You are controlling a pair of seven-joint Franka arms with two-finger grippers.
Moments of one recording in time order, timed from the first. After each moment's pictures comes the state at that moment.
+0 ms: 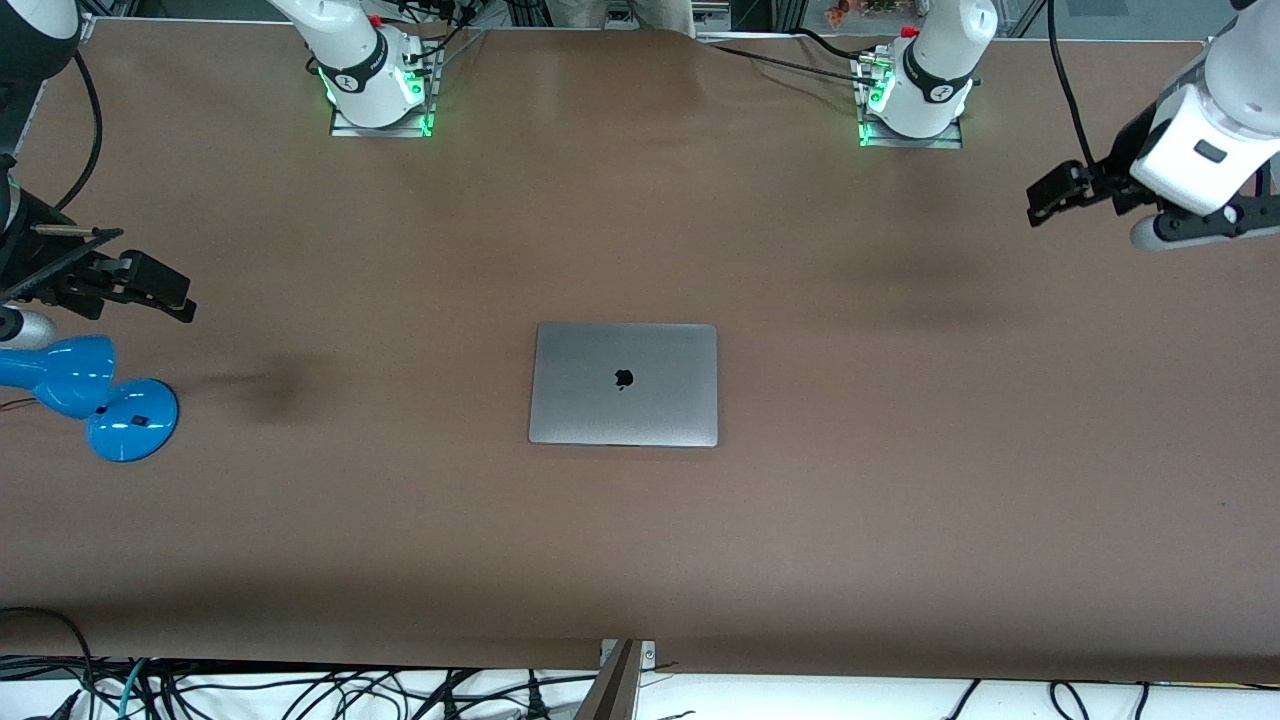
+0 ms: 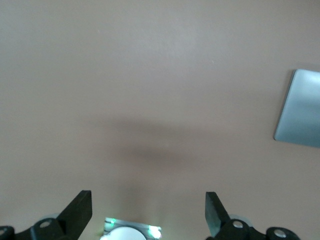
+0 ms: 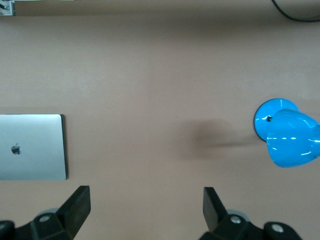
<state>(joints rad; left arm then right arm) -0.04 -0.09 -0.06 -1.69 -0.03 1.47 -0.28 -0.07 0.27 0.18 -1.23 -0.04 1.54 0.13</state>
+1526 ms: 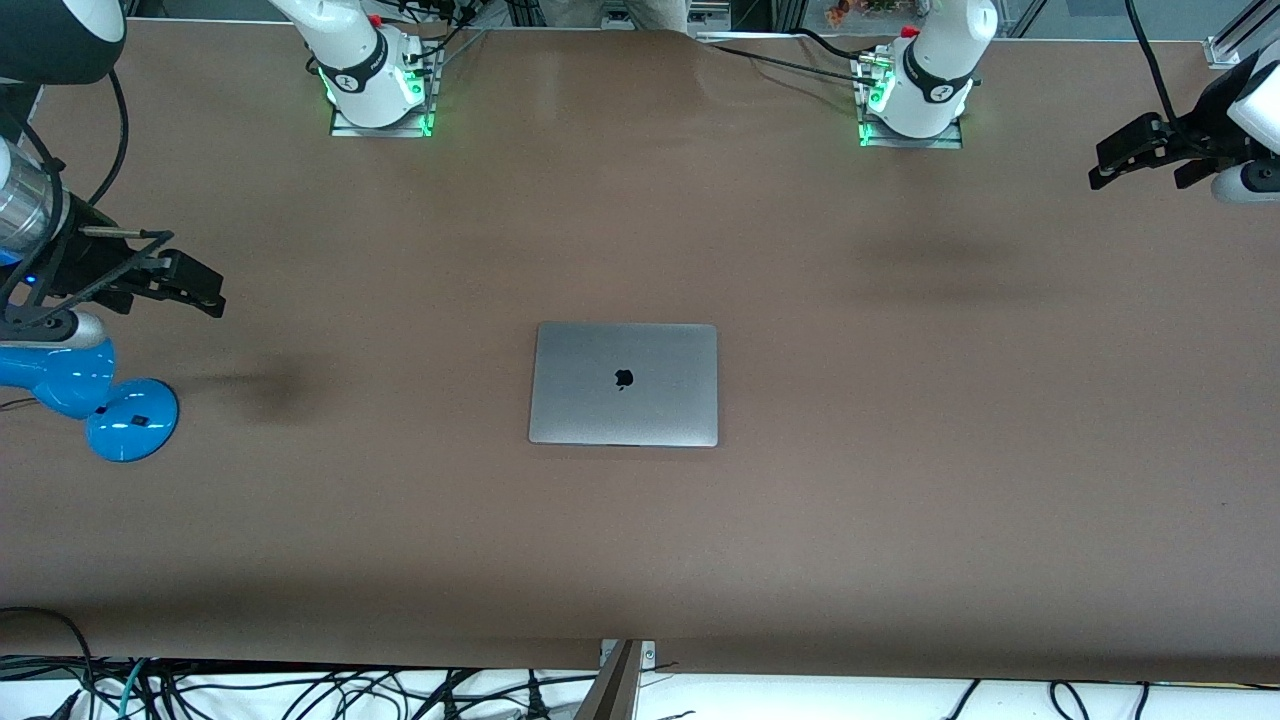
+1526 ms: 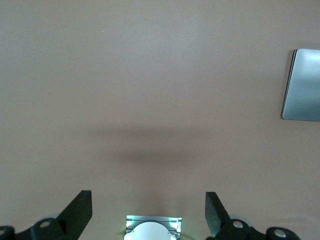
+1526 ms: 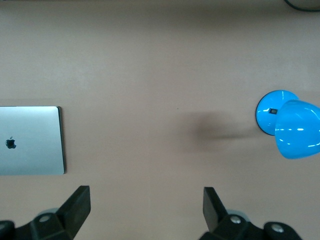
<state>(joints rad) 0.12 -0.14 -0.09 -1.71 -0.04 1.44 -0.03 -0.07 0.27 0.23 -1.25 -0.09 1.52 0.18</state>
